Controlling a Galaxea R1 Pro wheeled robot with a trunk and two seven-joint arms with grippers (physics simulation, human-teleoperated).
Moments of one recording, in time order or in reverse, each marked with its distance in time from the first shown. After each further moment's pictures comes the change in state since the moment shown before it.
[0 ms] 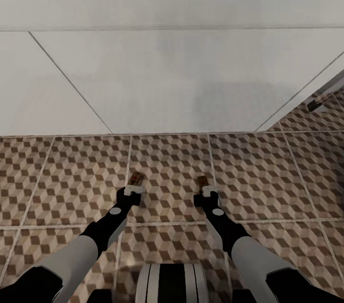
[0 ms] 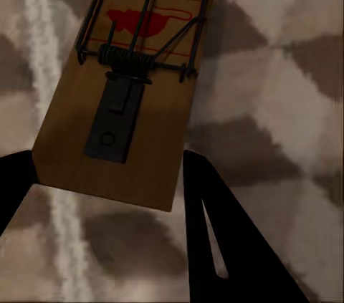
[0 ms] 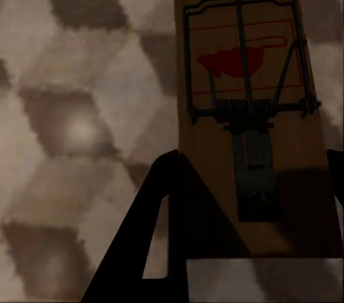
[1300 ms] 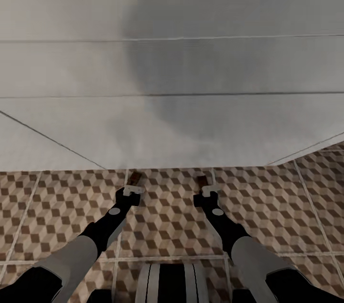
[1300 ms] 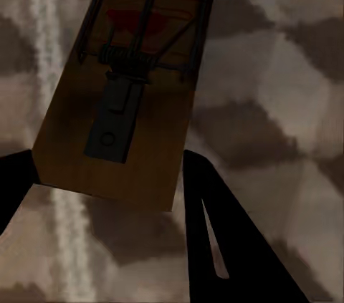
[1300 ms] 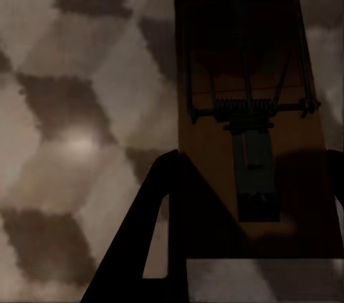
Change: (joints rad) left arm 0.001 0.004 0.004 0.004 0.003 -0.001 0.002; right arm 0.000 0.002 0.000 0.000 0.000 0.000 0.000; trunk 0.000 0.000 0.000
